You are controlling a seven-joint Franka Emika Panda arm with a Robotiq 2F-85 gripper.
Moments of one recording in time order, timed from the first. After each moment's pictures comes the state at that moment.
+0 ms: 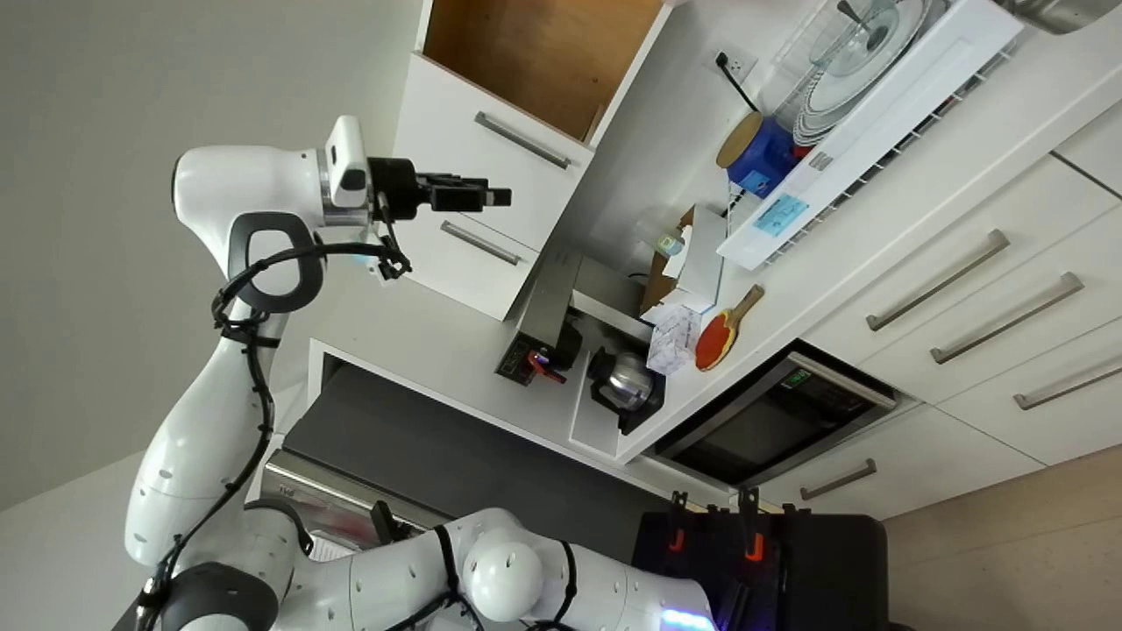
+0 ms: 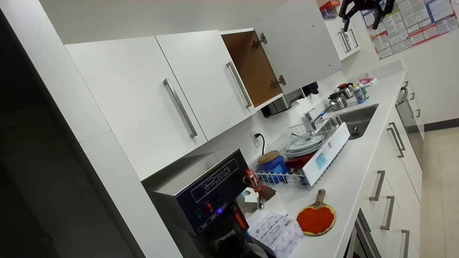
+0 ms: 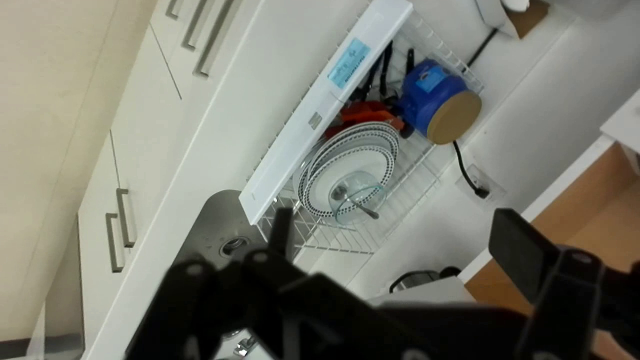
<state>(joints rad) -0.23 -0.60 -0.39 -2.07 0.17 2.02 0.12</state>
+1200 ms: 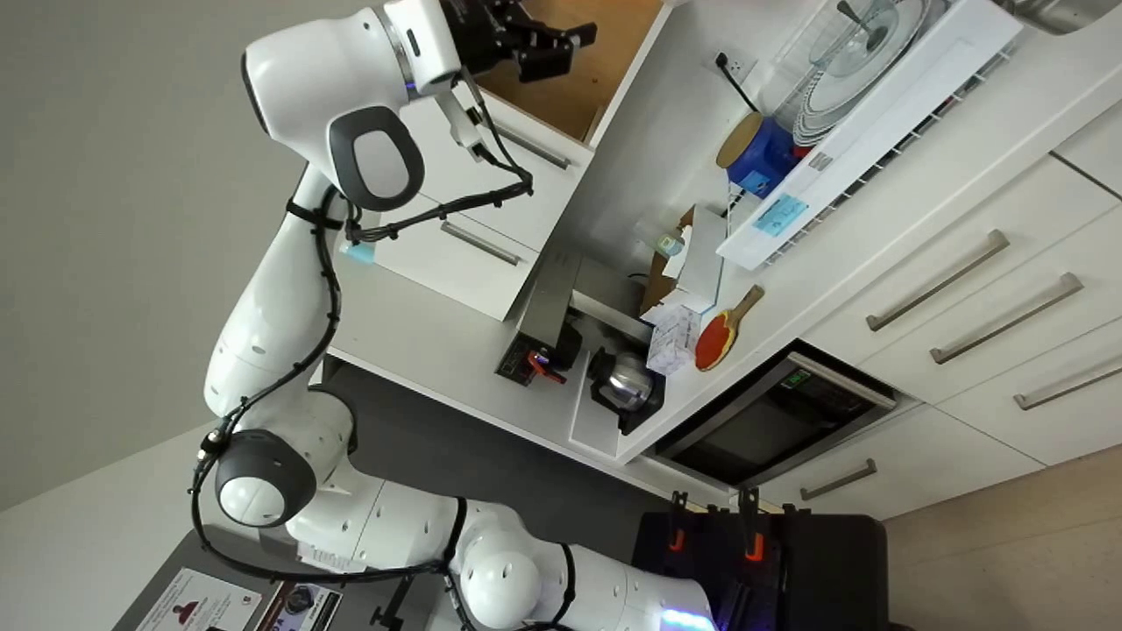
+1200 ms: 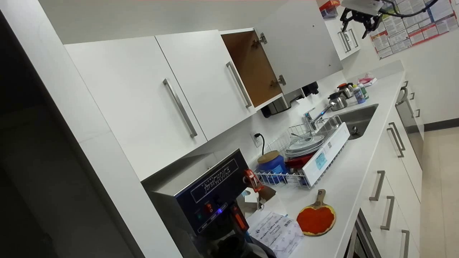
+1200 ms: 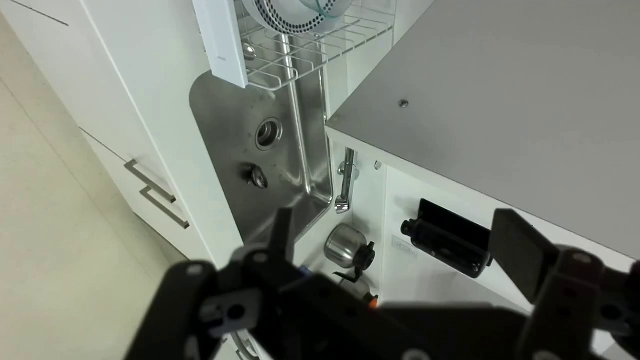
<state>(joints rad) -0.33 -0.09 -0.48 -1.76 0.60 2.45 0.44</state>
